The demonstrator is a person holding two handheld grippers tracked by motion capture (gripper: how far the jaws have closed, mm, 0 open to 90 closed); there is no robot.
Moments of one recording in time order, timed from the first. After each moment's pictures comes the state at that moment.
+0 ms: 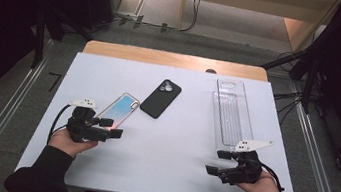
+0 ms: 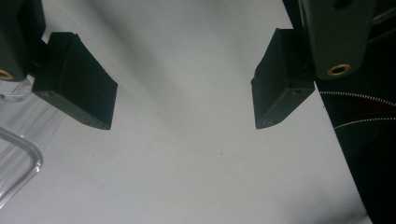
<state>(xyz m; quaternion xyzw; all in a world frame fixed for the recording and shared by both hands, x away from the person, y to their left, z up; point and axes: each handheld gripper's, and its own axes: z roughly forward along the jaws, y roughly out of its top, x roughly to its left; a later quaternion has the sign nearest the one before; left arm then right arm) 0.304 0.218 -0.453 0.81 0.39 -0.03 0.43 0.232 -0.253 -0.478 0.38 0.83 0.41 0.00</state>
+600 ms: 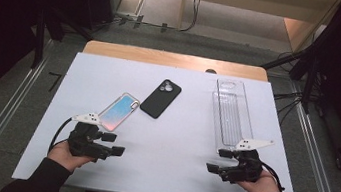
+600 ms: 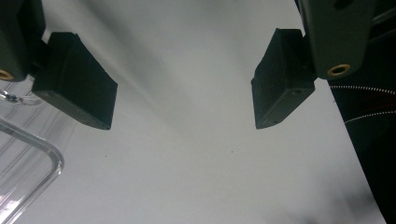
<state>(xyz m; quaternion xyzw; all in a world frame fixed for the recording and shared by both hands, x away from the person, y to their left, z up) 0.273 0.207 -0.458 0.84 0.36 -0.05 0.41 0.235 -0.256 -0.481 0.39 0.82 0.41 0.01</state>
